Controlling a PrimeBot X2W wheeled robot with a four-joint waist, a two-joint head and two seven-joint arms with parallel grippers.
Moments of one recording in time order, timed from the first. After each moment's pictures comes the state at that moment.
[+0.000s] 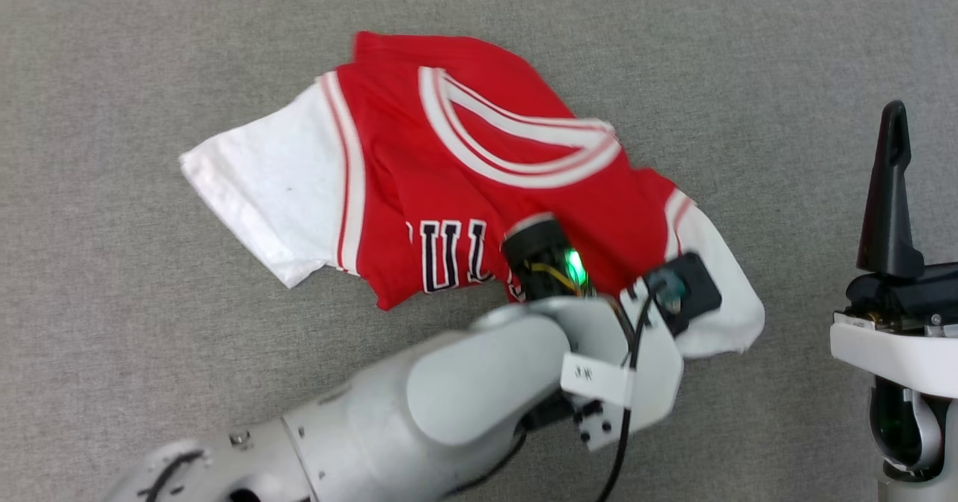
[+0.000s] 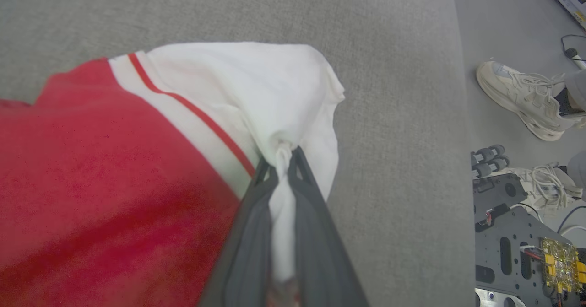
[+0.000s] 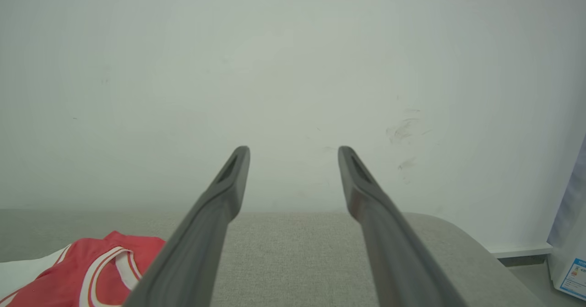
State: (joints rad) left arm -1.01 0.11 -1.28 0.41 -0.71 -0.13 0.31; right arm -0.21 -0.05 -0.10 -0.26 0.15 0.13 -0.26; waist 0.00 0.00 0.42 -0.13
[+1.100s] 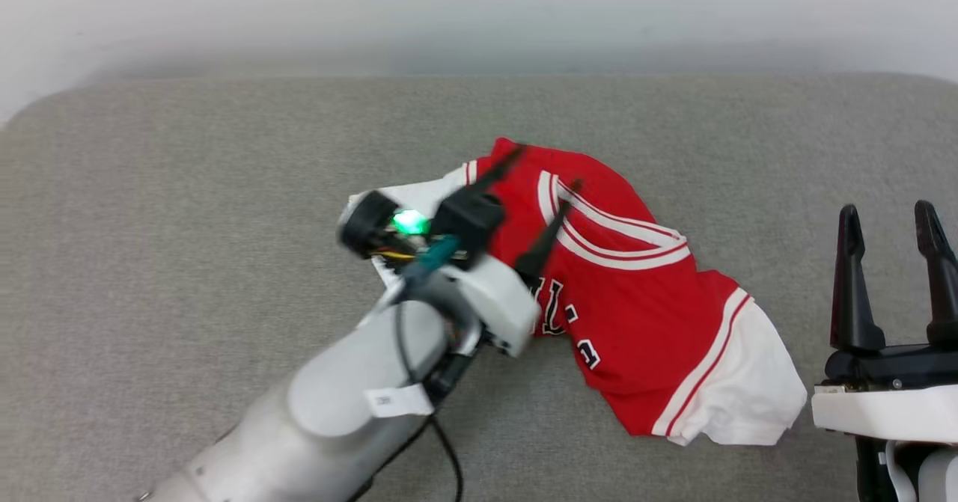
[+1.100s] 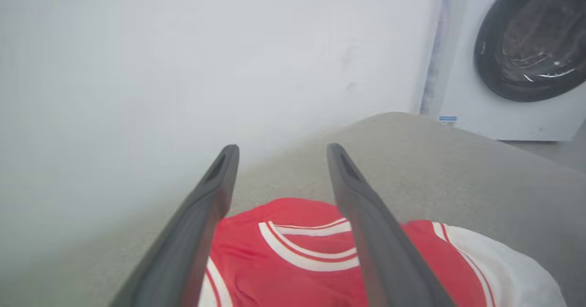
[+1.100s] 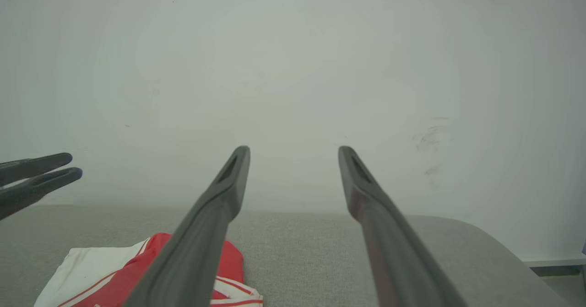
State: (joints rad) left arm -0.81 0.22 -1.00 0.42 -0.63 0.16 -0.26; right arm -0.07 -0.05 -0.13 -0.16 0.12 0.13 -0.26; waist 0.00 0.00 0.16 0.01
